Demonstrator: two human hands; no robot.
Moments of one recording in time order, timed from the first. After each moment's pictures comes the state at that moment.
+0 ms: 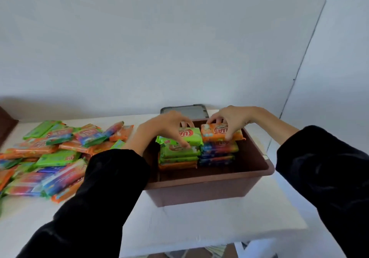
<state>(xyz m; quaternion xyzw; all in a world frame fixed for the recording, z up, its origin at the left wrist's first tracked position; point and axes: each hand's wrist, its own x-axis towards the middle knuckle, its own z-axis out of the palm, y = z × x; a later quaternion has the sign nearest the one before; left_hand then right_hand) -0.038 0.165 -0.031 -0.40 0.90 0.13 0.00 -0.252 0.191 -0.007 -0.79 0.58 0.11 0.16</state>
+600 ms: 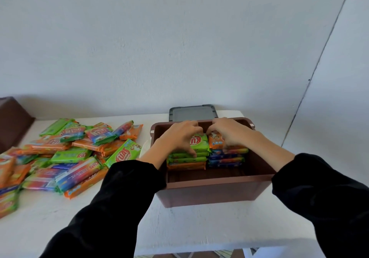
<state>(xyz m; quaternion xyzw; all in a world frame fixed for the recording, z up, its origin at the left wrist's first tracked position) -0.045 0.167 -0.070 -0.39 0.92 -0.05 0.01 -0.218 0.192 -0.053 -0.83 0.56 0.06 0.01</state>
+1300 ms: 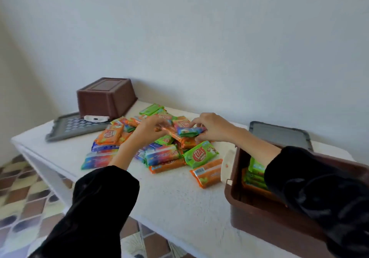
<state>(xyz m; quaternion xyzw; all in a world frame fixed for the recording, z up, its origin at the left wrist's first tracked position) 0.236 0.225 -0.067 -0.67 0.66 0.10 -0.31 0.023 0.154 -0.026 -0.95 0.30 -0.06 0.08</state>
